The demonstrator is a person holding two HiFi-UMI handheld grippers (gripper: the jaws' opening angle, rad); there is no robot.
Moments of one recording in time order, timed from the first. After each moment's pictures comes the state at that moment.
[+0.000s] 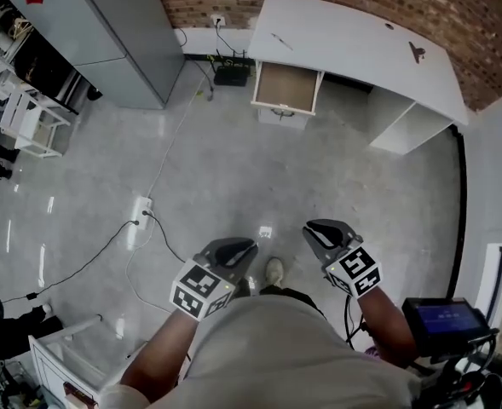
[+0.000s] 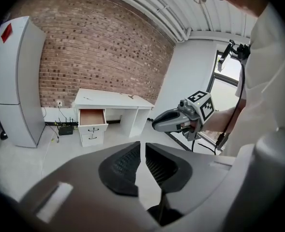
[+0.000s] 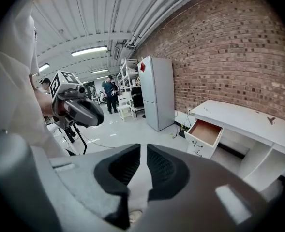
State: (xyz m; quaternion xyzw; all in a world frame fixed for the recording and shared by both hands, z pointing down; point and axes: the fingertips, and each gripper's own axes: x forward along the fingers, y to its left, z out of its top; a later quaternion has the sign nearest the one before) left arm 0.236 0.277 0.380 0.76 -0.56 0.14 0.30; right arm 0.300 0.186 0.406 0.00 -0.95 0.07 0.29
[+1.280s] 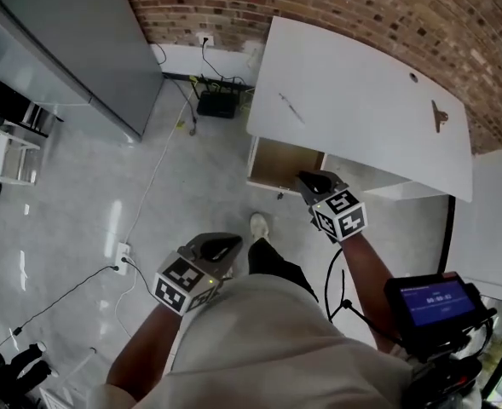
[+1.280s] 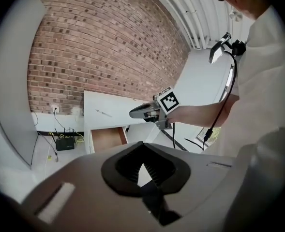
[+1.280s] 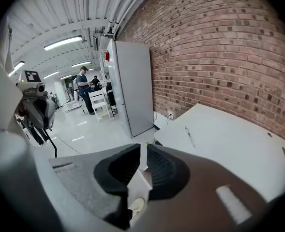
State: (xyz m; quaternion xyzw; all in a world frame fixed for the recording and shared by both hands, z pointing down) left arm -0.068 -0.021 0.430 0.78 -0.54 0.12 0.31; right arm -0.055 -0.213 0.487 0.06 -0.94 0.07 0.33
